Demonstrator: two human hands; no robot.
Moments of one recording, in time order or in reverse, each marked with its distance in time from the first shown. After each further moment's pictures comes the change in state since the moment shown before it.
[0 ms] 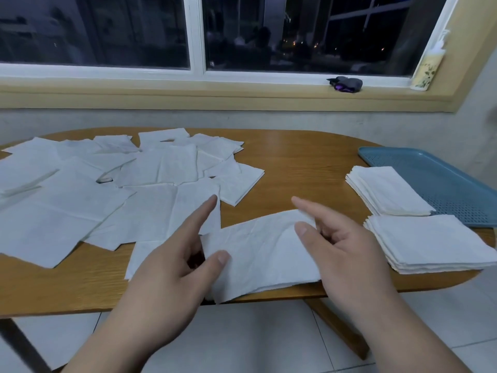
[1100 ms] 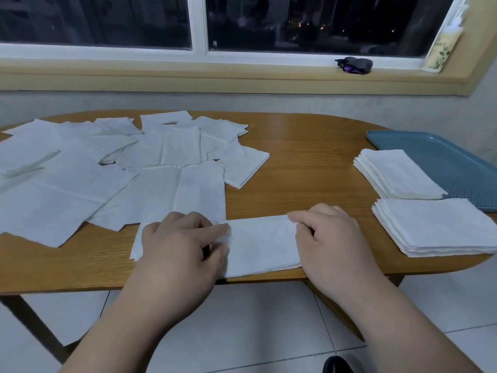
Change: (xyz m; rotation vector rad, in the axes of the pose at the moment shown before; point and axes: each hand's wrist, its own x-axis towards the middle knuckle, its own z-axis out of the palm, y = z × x) left_hand 0.012 -0.035 0.009 0.590 0.045 0.168; right_hand 0.005 0.027 0.019 -0.686 -0.045 -0.007
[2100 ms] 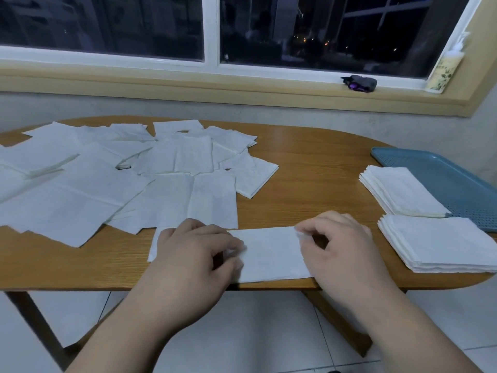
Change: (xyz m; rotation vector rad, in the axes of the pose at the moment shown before) left_hand -0.002 -0.011 -0.009 -0.083 -0.038 0.065; right_hand 0.001 -0.013 -0.013 -0.002 -0.031 -0.037
